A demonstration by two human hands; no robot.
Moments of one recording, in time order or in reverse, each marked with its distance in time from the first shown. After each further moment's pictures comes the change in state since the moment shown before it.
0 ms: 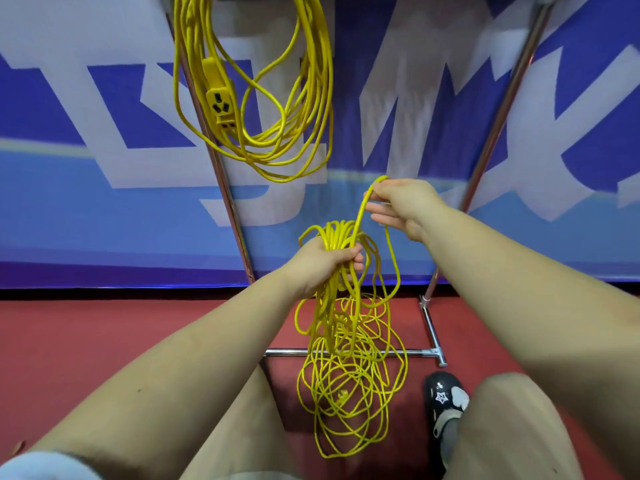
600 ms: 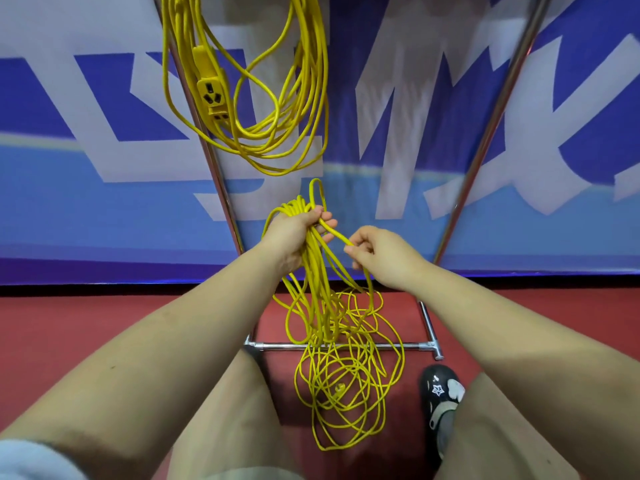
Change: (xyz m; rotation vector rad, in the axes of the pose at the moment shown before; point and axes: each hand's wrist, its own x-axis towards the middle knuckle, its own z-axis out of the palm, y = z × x) left_hand 0.014 0.024 -0.017 -0.357 0.268 0.001; right_hand -0.022 0.073 -0.002 -0.849 -0.198 -0.405
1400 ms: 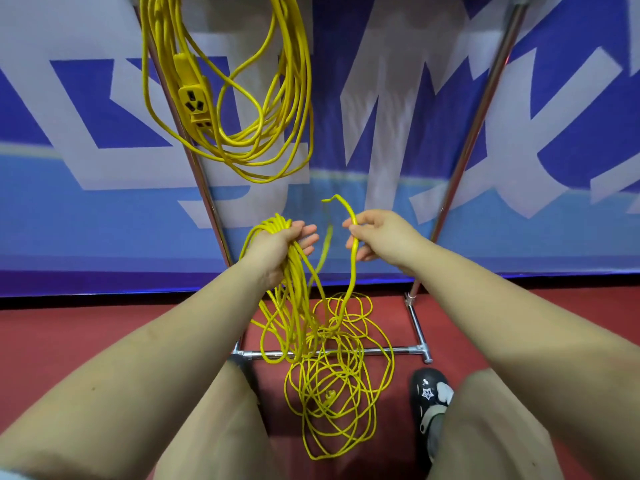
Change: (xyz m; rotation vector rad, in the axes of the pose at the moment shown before) left_hand 0.004 -0.009 -0.007 0.018 0.040 -0.014; right_hand 0.012 -0.008 -0.032 0.431 -0.016 0.171
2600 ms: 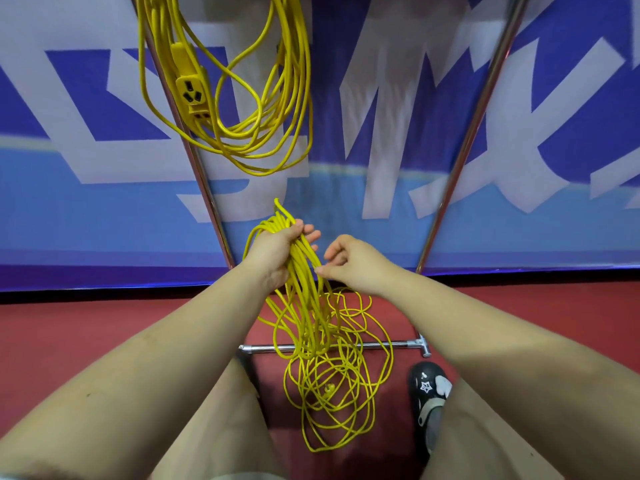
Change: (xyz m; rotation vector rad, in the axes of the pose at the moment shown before) left_hand -0.008 -0.010 0.003 -0.095 -0.002 -0.024; right_hand -0.011 0.027 0.041 -0.324 -0.069 -0.045
